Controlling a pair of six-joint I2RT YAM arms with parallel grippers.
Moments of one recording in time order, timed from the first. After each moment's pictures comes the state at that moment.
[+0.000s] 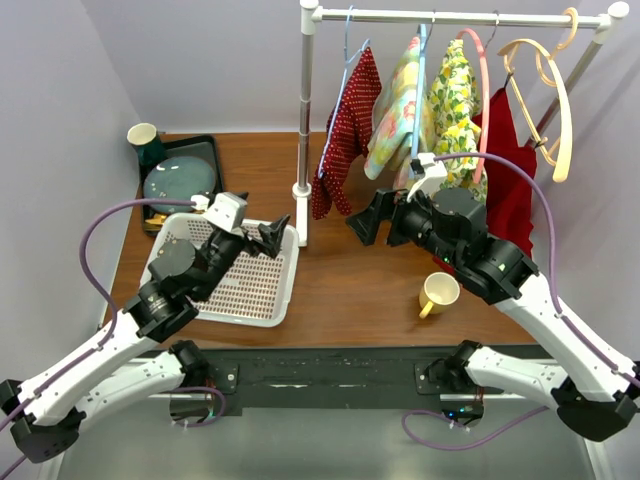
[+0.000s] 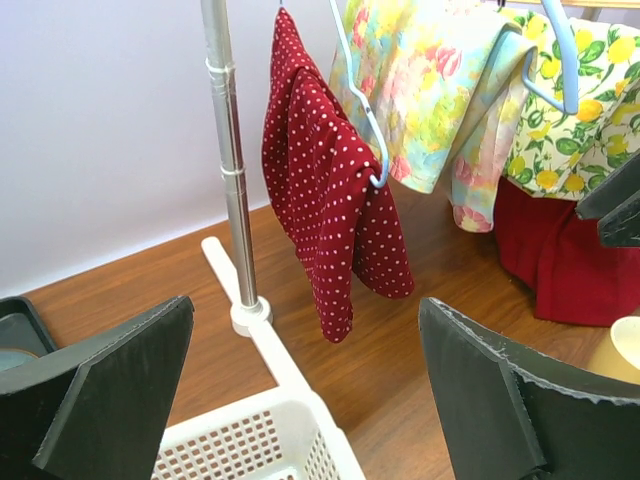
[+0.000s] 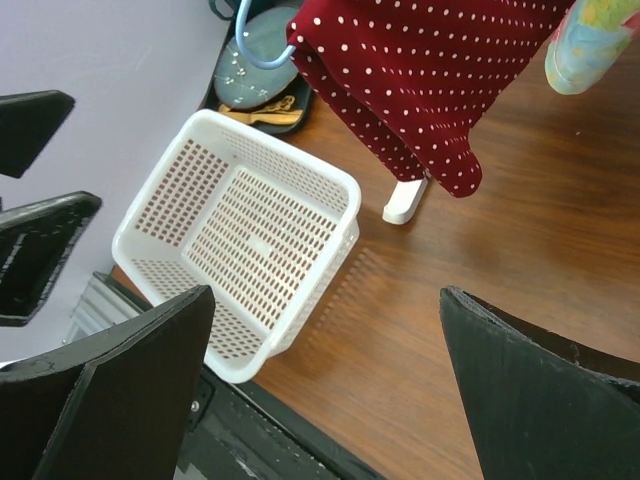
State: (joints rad) left arm -0.85 0.71 0.81 0.04 -0.33 0.06; right arm 0.75 0.98 1.21 -0.53 0.09 0.52
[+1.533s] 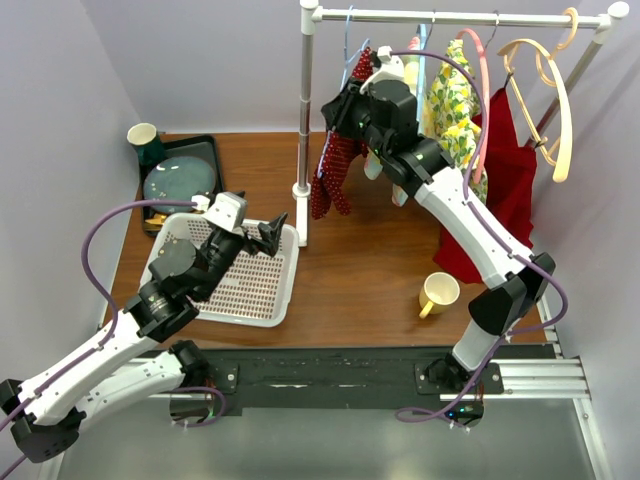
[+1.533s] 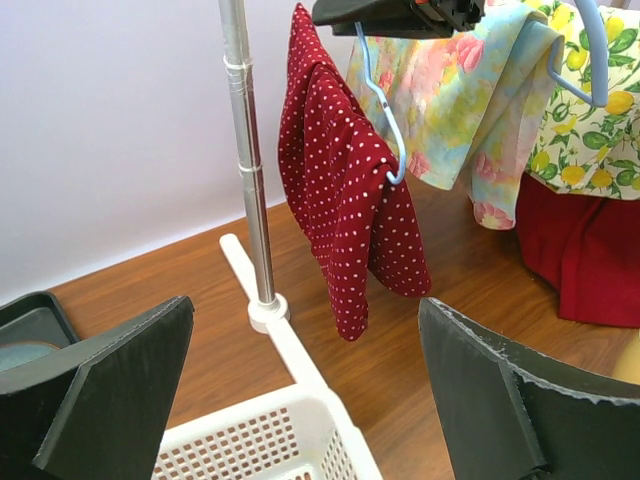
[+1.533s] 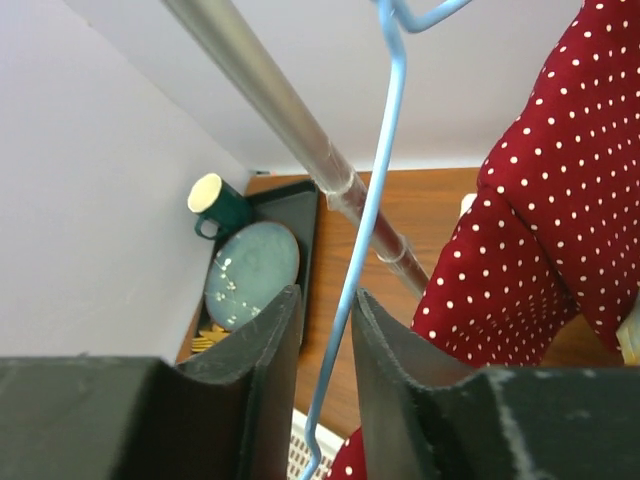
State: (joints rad) left arm -0.85 0.71 0.80 0.04 -0.36 0.09; right arm 0.62 1.70 1.91 -0.34 0.19 0.54
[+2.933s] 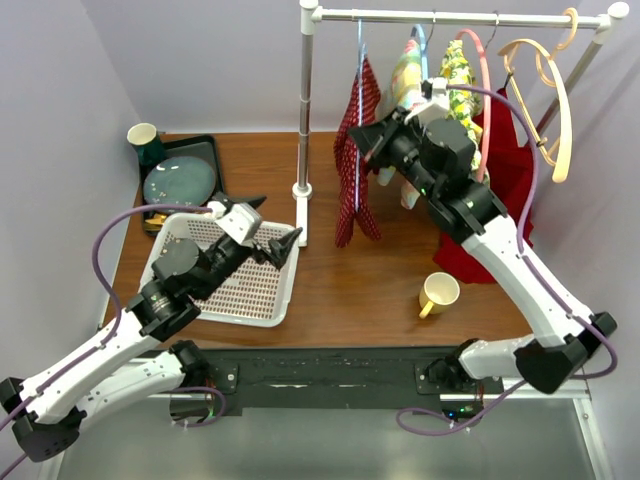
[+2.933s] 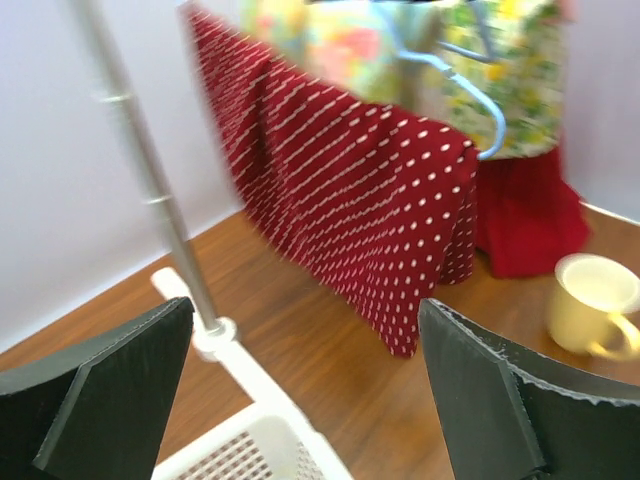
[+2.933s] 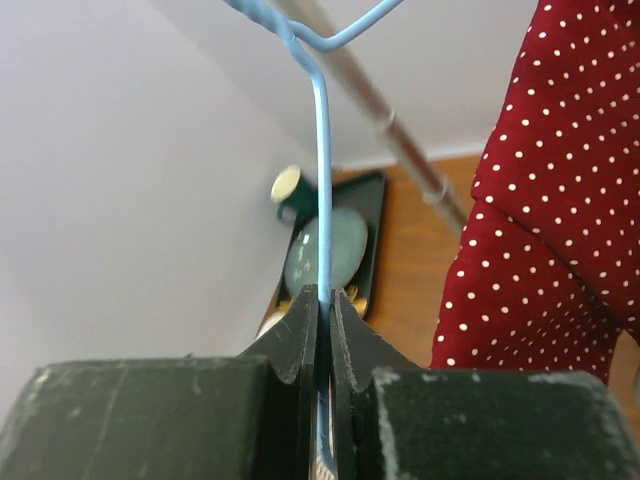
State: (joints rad) left arm -0.85 0.72 0.80 0.05 -0.14 0.13; right arm 0.60 1.32 1.54 -0.22 0.09 0.67
